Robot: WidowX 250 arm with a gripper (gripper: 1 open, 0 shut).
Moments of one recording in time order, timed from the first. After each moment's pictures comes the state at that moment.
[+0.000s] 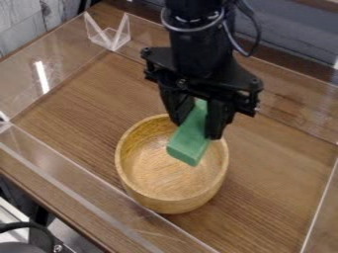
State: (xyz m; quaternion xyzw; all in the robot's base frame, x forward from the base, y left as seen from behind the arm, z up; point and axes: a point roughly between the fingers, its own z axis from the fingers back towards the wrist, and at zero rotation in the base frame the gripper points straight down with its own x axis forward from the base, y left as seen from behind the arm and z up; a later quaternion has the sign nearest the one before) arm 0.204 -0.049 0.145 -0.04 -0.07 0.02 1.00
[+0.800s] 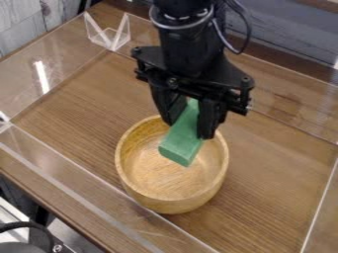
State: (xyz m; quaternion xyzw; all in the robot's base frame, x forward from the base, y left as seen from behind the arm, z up) arm 0.198 -0.047 0.149 -0.04 -0.07 0.02 1.00
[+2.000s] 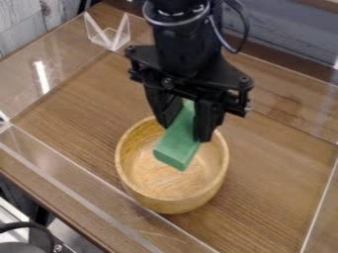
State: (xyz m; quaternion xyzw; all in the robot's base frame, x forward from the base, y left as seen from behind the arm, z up) arm 0.187 -0.051 0.155 -0.04 -0.07 0.02 1.00
